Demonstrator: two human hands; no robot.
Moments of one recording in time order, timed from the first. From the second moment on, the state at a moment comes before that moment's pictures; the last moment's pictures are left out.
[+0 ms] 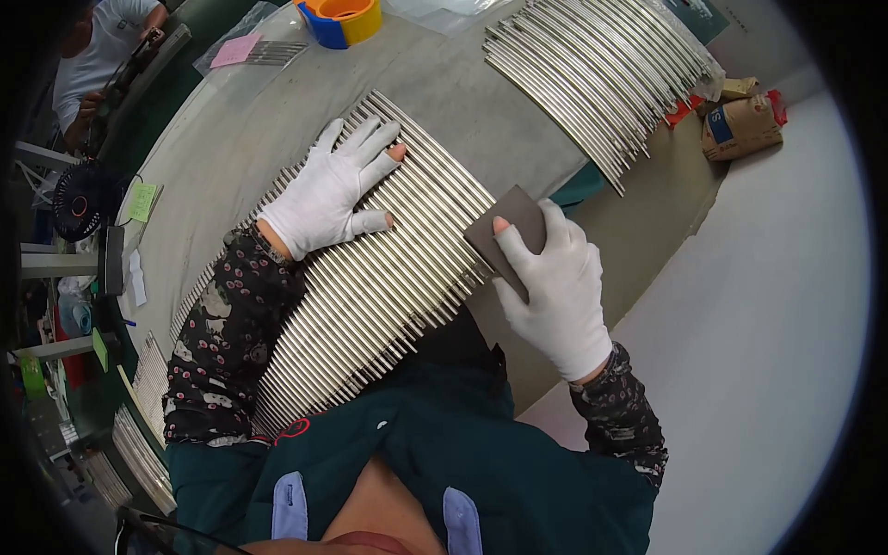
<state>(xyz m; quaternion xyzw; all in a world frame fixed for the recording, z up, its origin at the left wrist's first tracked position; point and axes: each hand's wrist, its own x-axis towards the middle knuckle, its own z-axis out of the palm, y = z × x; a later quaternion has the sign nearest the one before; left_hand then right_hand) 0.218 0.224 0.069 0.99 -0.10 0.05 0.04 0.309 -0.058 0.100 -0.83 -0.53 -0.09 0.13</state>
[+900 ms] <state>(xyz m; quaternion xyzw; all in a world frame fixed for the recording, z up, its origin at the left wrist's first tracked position) 0.241 0.222 0.072 0.99 -0.11 0.04 0.01 0.309 -0.069 0.095 -0.85 -0.49 -0.09 0.17</state>
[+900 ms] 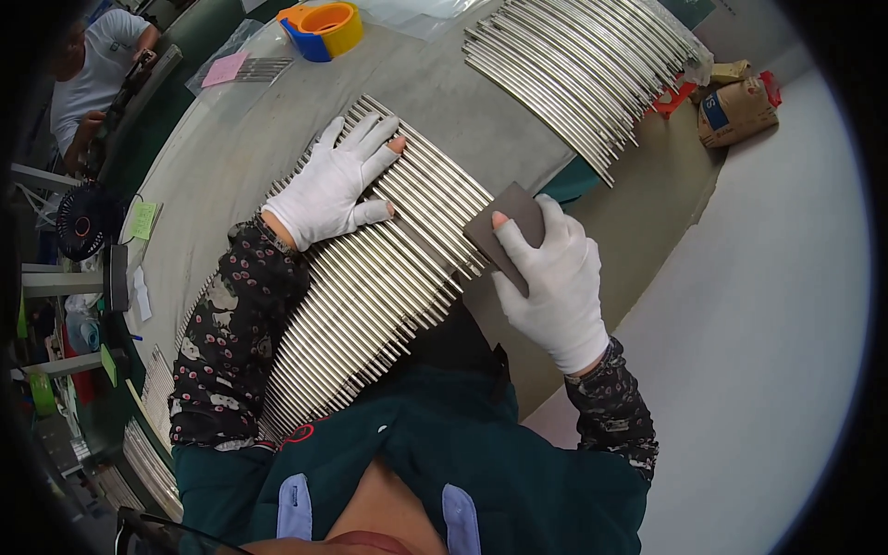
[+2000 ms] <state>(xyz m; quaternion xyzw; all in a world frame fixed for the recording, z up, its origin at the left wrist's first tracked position) 0.244 0.218 0.073 0.99 -0.10 0.05 0.05 0.321 -0.072 0.119 -0.84 -0.51 -0.07 0.16</state>
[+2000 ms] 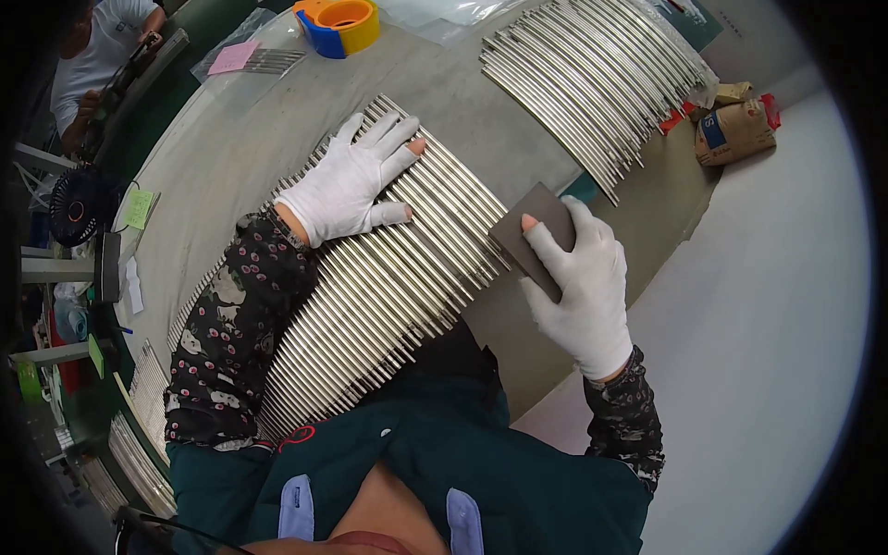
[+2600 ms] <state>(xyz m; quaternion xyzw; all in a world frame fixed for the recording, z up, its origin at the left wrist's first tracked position) 0.257 0.218 0.071 0.99 -0.11 0.07 0.04 0.335 -0.022 0.097 -0.83 -0.53 -0.13 0.14</state>
